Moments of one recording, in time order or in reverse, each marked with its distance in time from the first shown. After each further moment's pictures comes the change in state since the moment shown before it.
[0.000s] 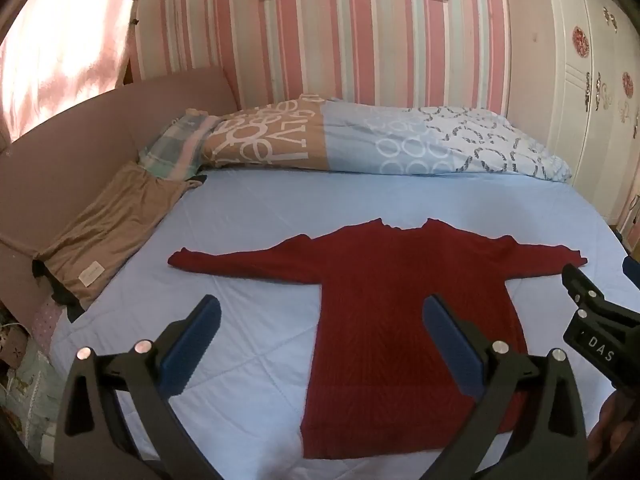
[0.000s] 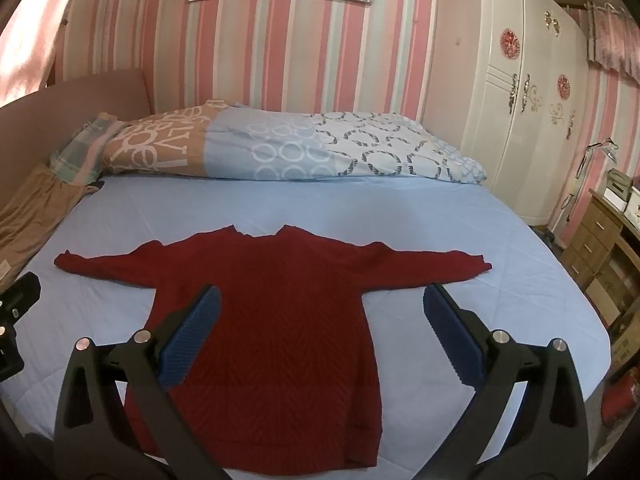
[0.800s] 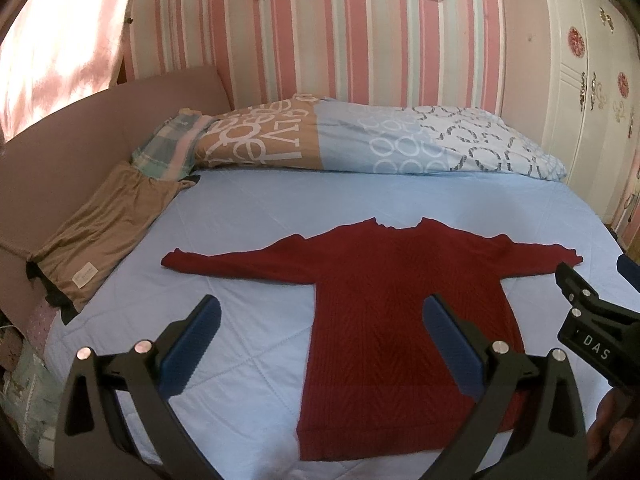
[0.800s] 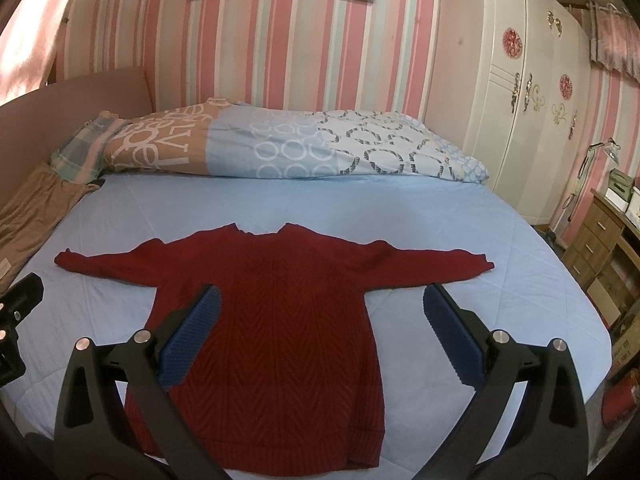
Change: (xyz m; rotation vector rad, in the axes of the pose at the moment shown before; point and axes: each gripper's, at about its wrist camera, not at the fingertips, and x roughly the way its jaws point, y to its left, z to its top) left arm 0.004 -0.006 0.000 0.003 0.003 -0.021; right arm 0.007 0.005 0.003 -0.005 0.002 0.005
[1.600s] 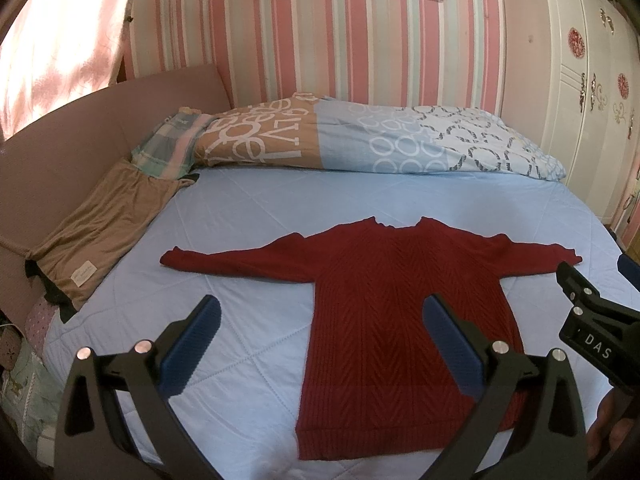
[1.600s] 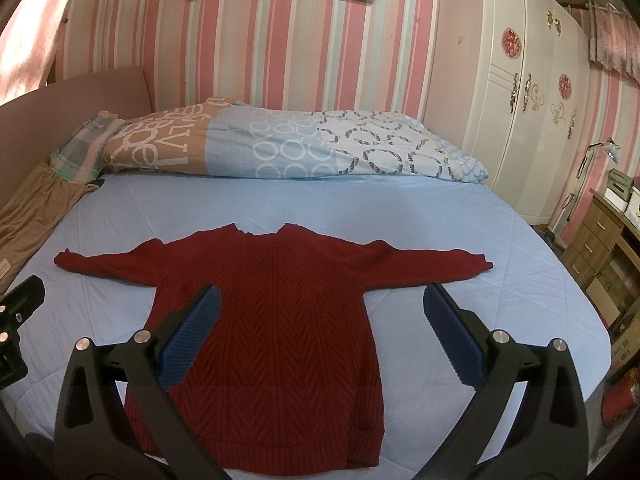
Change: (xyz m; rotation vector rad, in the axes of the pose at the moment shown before) left arm 0.001 0.001 -0.001 -0.003 0.002 -0.004; right arm 0.001 0.000 -0.001 0.001 0.001 -0.001
